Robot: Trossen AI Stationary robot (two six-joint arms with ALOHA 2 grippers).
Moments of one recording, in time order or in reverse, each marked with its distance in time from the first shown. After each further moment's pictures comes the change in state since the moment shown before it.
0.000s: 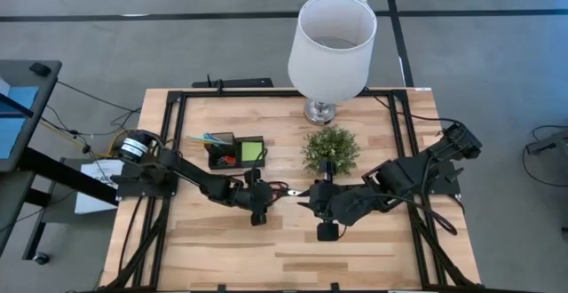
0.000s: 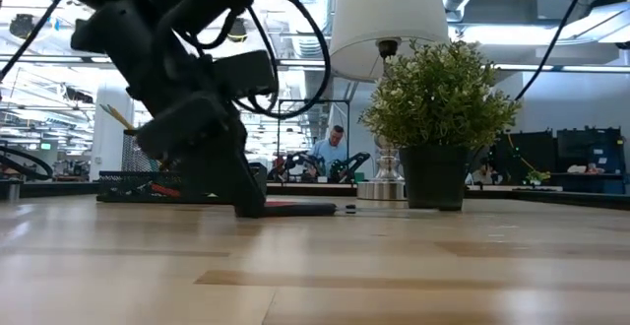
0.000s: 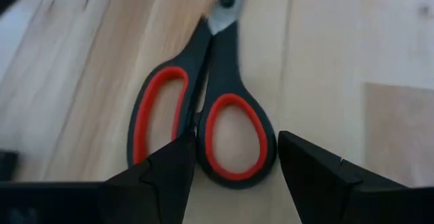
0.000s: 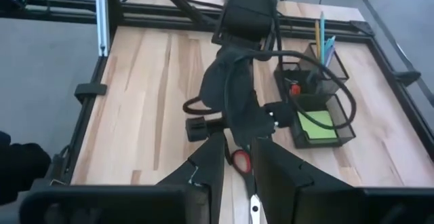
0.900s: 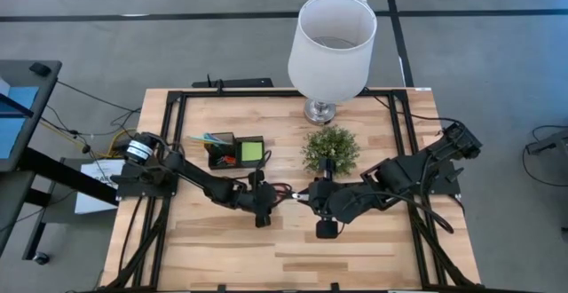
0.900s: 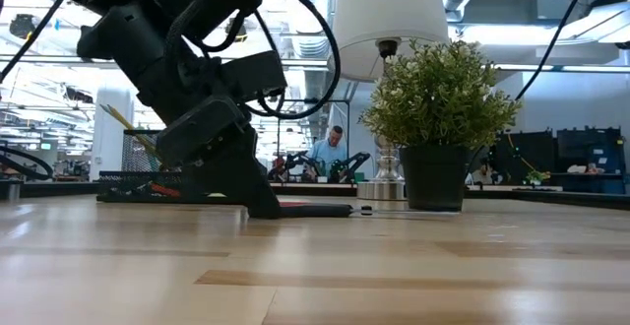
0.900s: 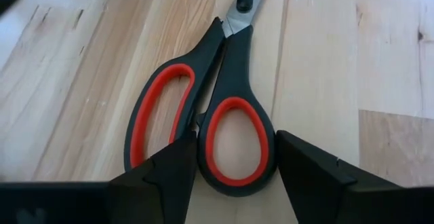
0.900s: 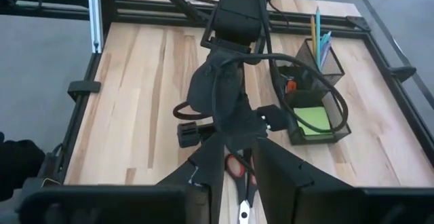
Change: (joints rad) left arm -0.002 0.071 0.026 0.027 -0.014 -0.019; right arm -0.018 0.000 0.000 -0.014 -0.003 0.000
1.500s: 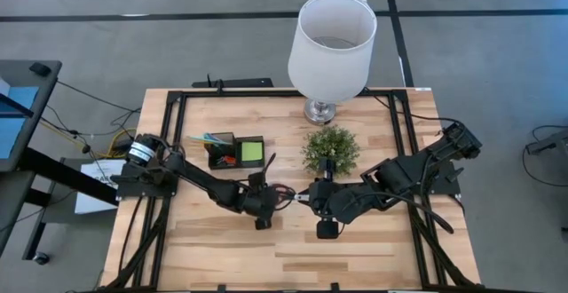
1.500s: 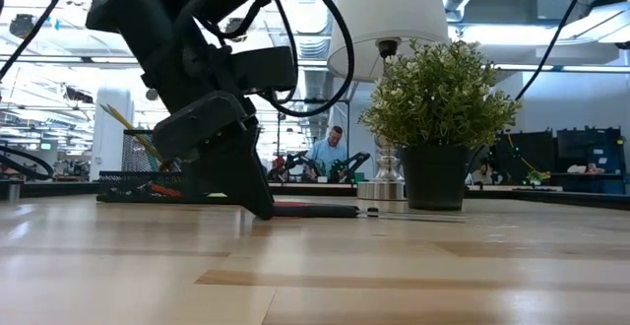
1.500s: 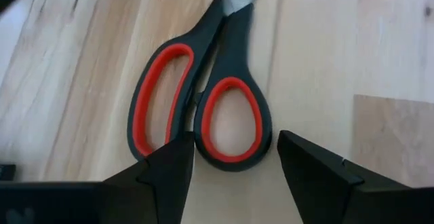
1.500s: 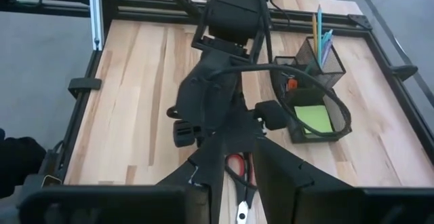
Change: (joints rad) left arm -0.028 0.005 0.136 -0.235 -0.011 -0.014; right arm 0.003 0.000 0.000 -0.008 -0.004 0.001
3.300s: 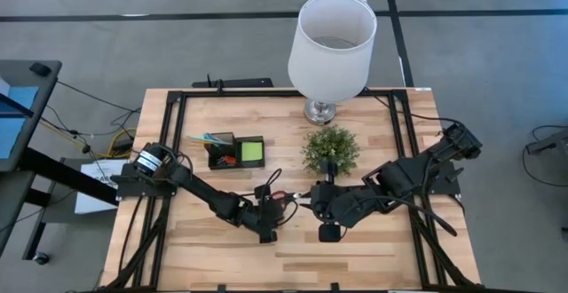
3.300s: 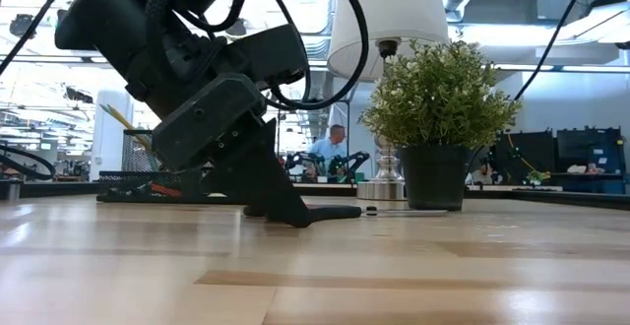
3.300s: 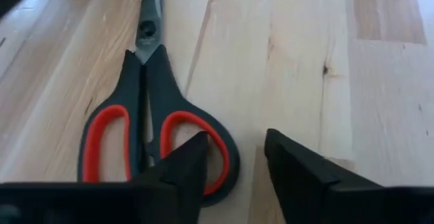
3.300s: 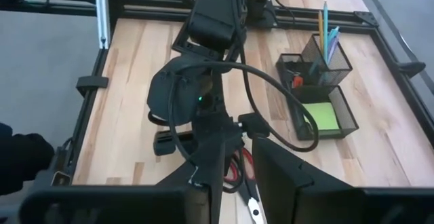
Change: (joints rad) left arm -0.076 0.133 -0.006 0.195 -0.059 -0.090; right arm 0.018 0.000 0.000 -0.008 0.000 0.025
